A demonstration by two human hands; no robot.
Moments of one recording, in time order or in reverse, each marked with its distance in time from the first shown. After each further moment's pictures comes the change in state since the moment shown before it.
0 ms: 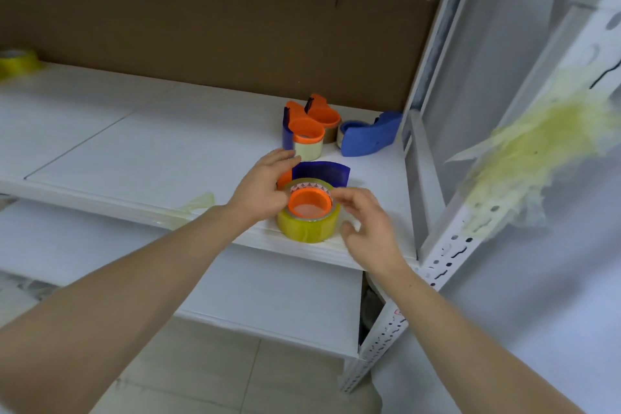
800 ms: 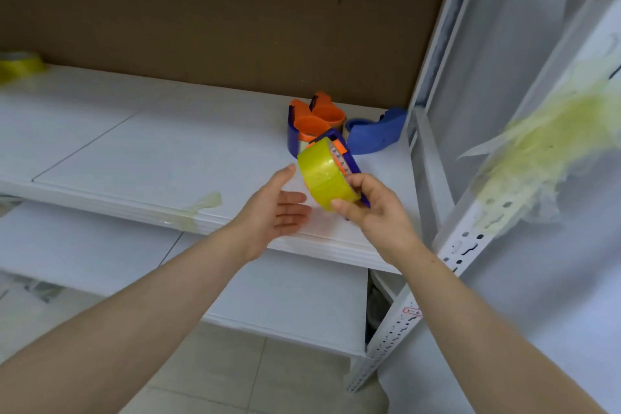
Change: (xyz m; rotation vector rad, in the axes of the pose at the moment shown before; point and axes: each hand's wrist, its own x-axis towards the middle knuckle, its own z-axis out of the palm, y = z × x) left_hand -0.038 0.025 -0.006 -1.041 -0.156 -0.722; right_hand 0.017 -0.012 -0.003 0.405 -0.067 0.211
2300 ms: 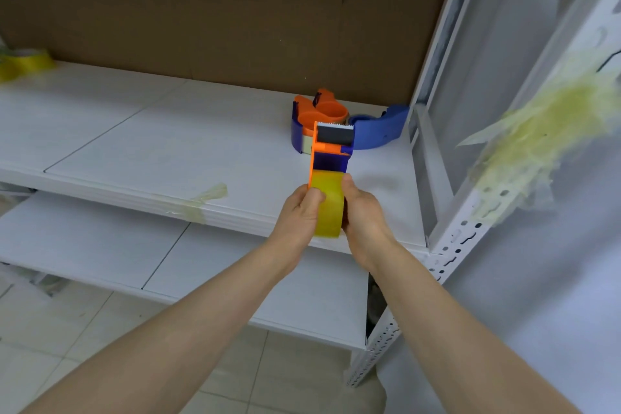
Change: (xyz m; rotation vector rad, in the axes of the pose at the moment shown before) left_hand -0.023 -0.030 0.038 0.045 0.057 0.410; right_hand -0.010 -0.020 0.042 0.223 0.183 0.397
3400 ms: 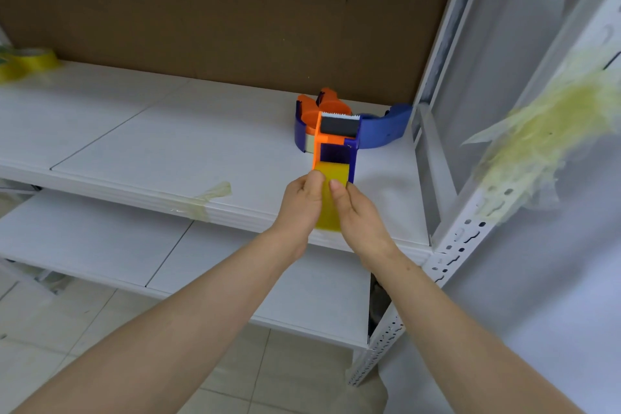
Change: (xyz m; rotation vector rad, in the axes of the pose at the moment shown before) left_hand 0.004 0.018 0.003 0.020 0.057 -0.029; right_hand -0.014 0.006 -0.004 -0.341 -0.128 -0.362
